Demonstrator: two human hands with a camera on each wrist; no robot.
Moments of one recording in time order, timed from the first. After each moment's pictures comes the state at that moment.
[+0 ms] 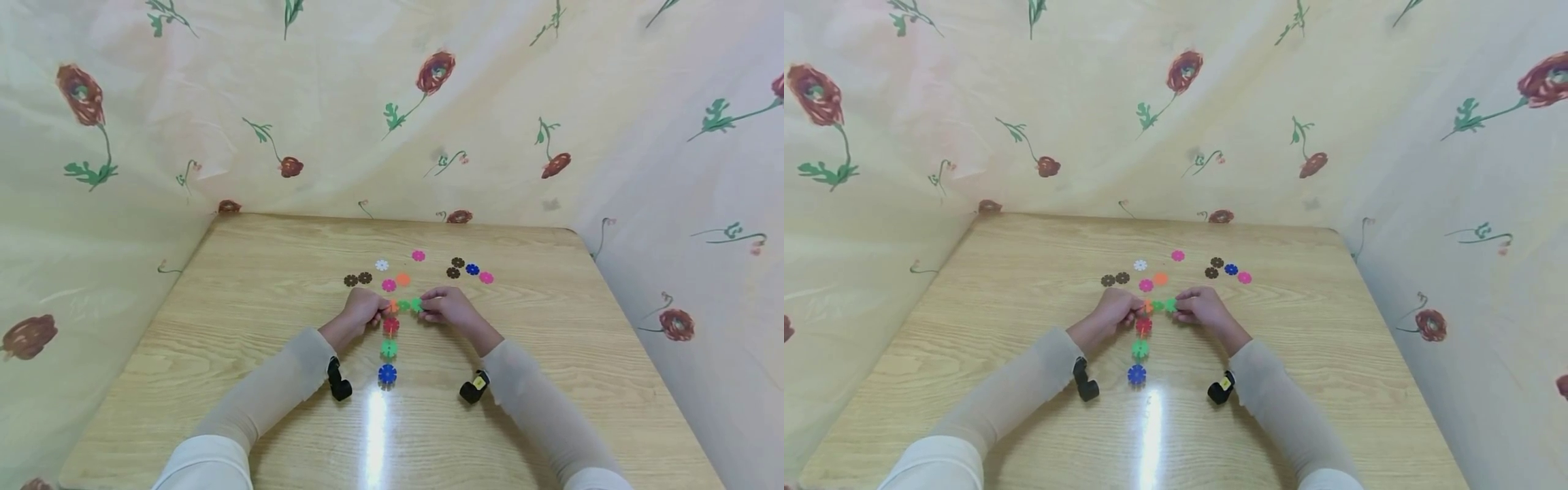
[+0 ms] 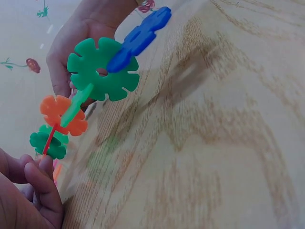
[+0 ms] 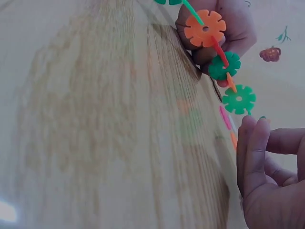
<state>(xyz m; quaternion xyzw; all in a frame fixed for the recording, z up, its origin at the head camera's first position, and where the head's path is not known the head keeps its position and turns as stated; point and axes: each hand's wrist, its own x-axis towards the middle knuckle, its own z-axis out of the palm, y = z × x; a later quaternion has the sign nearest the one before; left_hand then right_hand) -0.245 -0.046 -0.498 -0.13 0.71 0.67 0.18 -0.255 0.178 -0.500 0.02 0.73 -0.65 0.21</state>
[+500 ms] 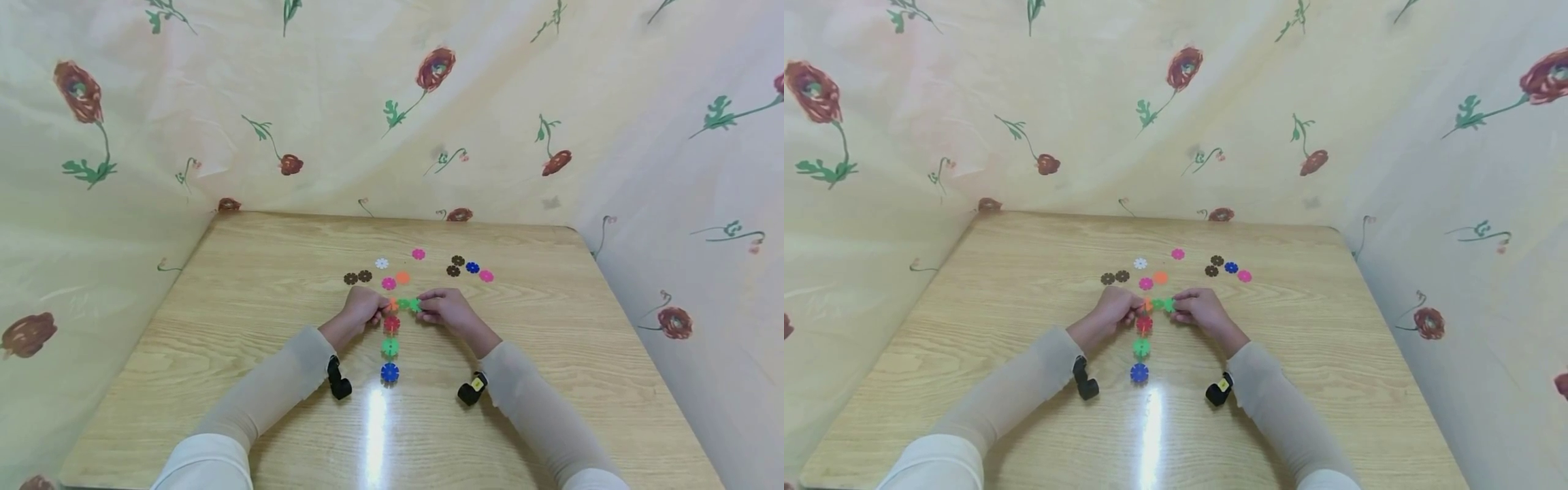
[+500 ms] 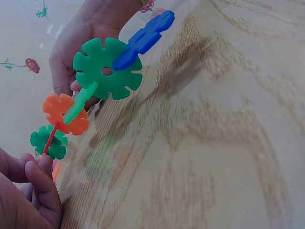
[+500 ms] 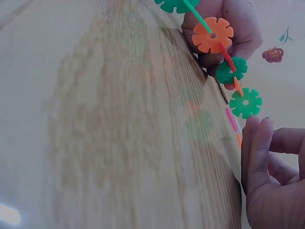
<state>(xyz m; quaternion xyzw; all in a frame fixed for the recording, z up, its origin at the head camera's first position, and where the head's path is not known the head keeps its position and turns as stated) -0.244 -0.045 -0.499 -0.12 0.71 0.67 0.18 -0.249 0.174 -0.503 0.03 0.70 -0.68 0.21</state>
